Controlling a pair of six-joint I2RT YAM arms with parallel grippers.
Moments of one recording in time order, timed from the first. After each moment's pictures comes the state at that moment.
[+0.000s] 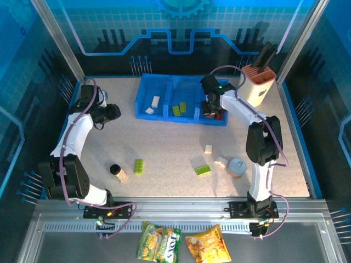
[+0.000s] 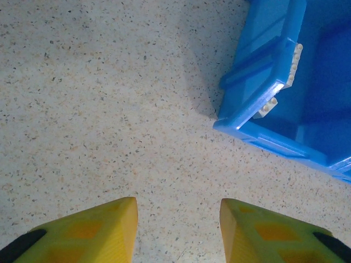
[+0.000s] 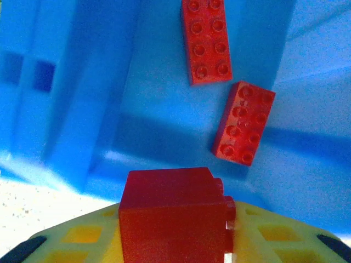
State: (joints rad) left arm 0.15 1.46 1.19 -0.70 0.19 -0.30; right arm 0.38 2.00 1.73 -0.96 0.17 0.24
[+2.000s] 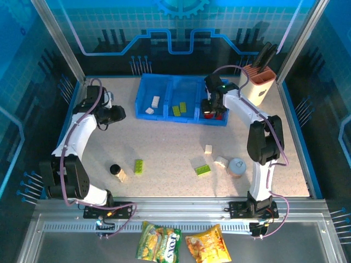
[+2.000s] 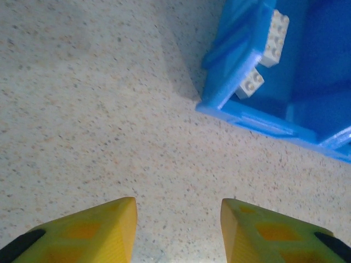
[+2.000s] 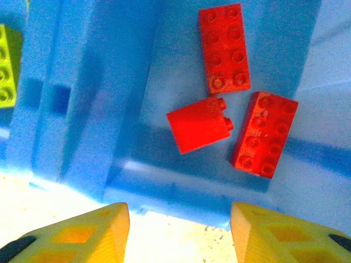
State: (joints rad) left arm 0.07 1.47 1.19 -0.73 0.20 -0.29; right arm 0.36 1.96 1.69 -0.91 0.07 0.25
